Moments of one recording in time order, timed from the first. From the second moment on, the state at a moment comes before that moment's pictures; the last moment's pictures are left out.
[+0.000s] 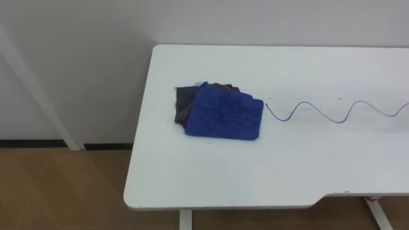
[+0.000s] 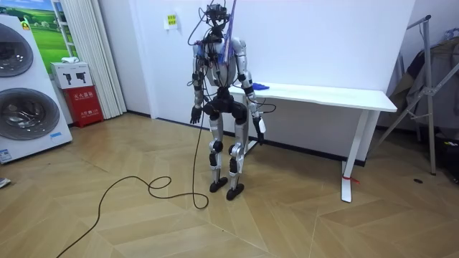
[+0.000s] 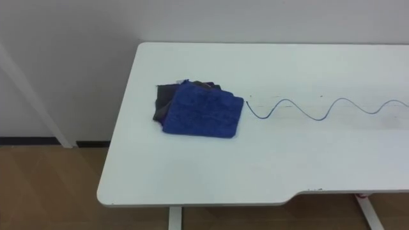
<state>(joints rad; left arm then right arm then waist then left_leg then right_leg) 0.23 0.17 0.10 1.08 0.47 0.17 0.23 0.16 -0.22 -0.06 1.29 -0.21 0.15 -0.01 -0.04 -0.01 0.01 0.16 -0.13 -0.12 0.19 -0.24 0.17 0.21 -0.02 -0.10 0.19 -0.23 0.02</state>
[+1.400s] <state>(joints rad) 0.30 0.25 0.21 0.91 0.49 0.18 0.21 -0.10 -0.54 -0.31 0.16 -0.39 0.10 -0.42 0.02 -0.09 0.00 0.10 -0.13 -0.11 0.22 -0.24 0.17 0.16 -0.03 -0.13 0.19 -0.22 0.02</state>
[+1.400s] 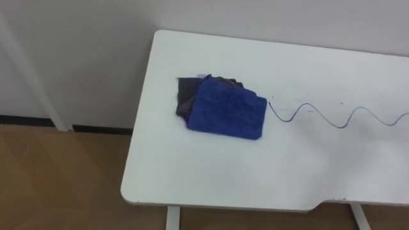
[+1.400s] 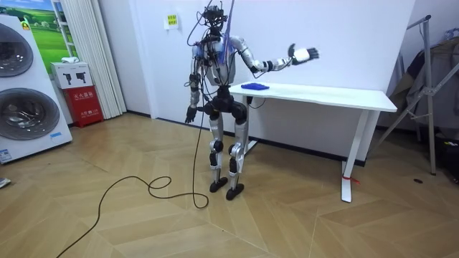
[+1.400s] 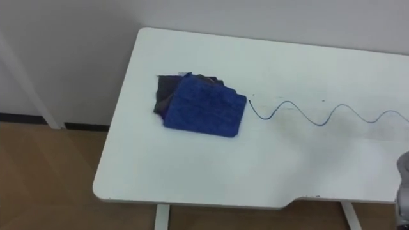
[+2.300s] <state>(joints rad) 0.21 0.26 0.02 0.92 0.51 0.17 0.18 -0.29 -0.48 0.22 0.26 -0.84 0.07 -0.18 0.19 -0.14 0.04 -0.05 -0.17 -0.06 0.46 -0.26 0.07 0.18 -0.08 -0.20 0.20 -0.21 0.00</state>
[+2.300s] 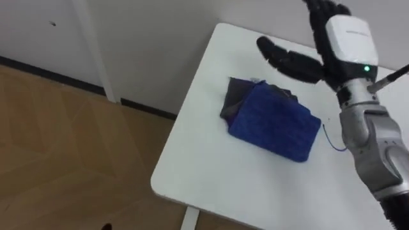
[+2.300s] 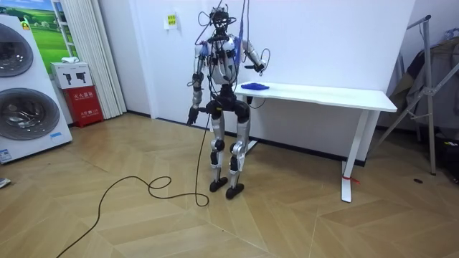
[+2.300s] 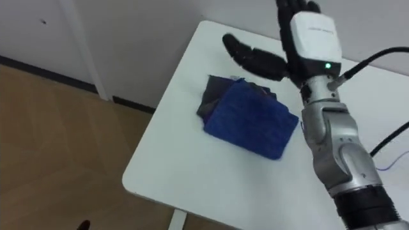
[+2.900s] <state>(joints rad) 0.22 0.26 0.00 0.94 0.51 0.14 0.13 -0.12 -0.44 0.27 0.33 -0.98 0.13 -0.12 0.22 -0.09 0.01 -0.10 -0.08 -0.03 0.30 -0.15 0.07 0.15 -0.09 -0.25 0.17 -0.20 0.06</state>
